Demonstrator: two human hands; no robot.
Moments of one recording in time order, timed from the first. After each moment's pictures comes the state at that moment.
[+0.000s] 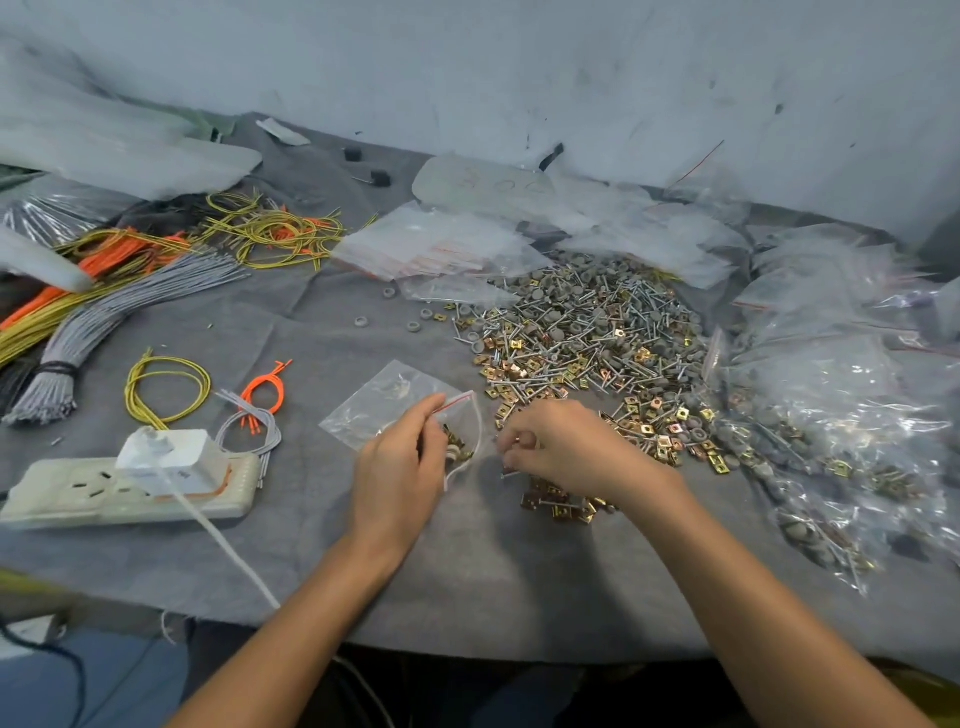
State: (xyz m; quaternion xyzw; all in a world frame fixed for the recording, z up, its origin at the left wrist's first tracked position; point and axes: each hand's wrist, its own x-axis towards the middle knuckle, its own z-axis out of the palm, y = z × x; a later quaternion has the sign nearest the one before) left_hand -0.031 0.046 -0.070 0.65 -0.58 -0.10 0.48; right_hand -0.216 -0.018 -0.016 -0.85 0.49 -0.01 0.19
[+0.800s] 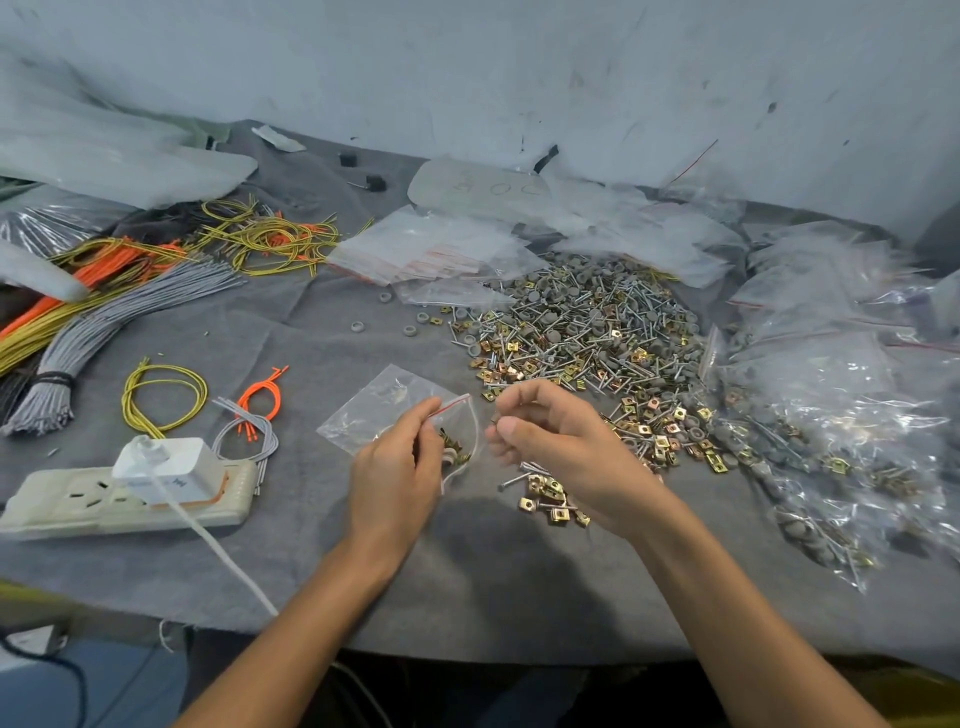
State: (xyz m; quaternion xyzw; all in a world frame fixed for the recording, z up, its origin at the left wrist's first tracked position) left_hand -0.031 0.045 -0.070 0.66 -0.58 -0.10 0.48; right_hand -0.214 0.017 -0.010 -0.60 0.38 -0.36 0.60
